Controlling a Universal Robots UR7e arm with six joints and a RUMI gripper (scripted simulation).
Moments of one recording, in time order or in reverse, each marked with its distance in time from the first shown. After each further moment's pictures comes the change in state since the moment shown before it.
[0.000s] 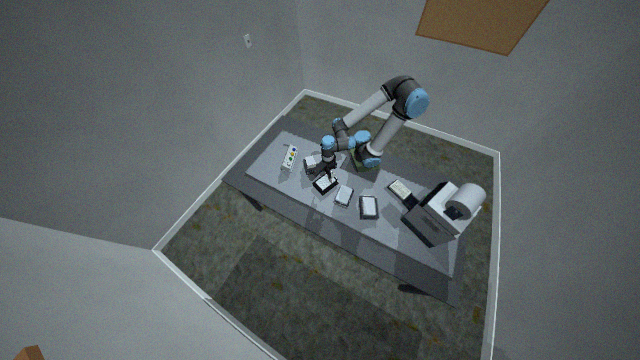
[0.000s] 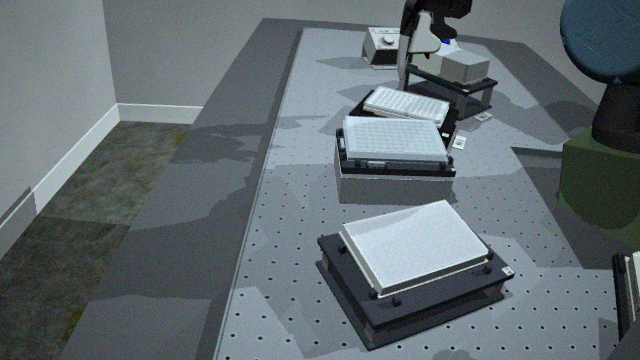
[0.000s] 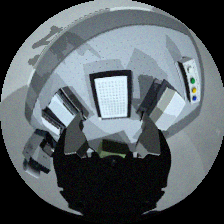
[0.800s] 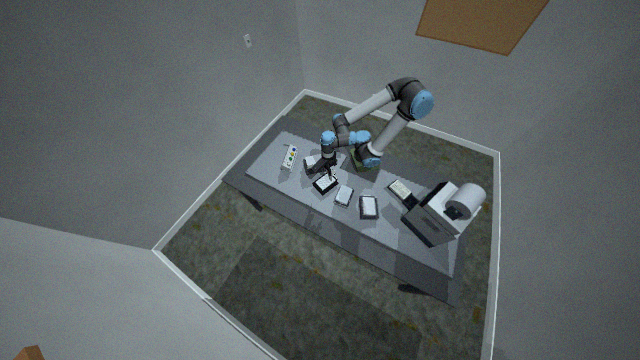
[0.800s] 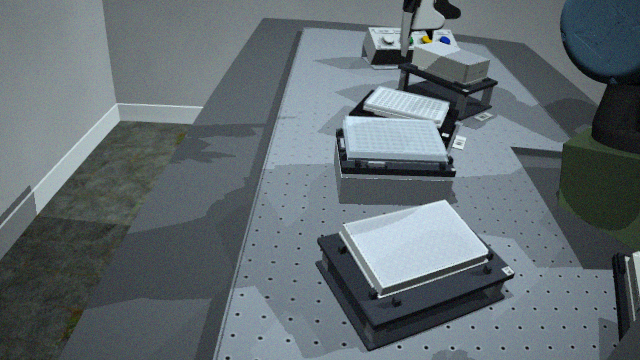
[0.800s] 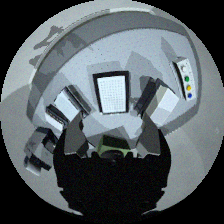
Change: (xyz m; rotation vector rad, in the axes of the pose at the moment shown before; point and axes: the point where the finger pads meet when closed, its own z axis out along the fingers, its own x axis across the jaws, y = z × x) arm 0.000 0.000 -0.034 0.000 0.000 0.000
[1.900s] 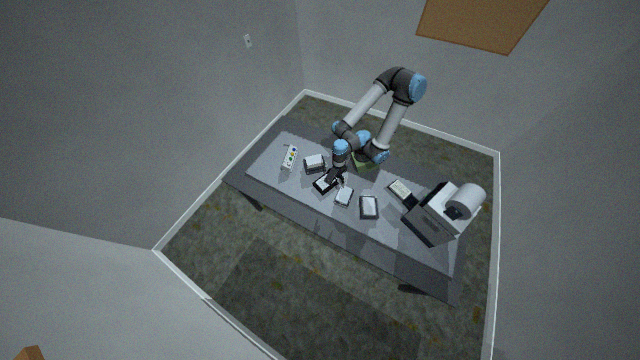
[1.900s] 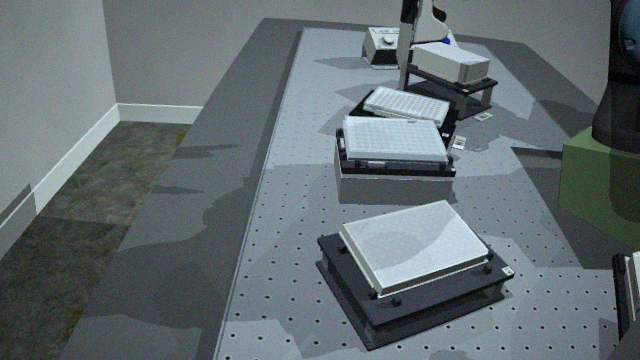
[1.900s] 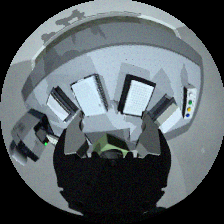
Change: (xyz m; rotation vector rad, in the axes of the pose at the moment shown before) arm -0.096 0.013 -0.006 0.001 -0.004 -0.282
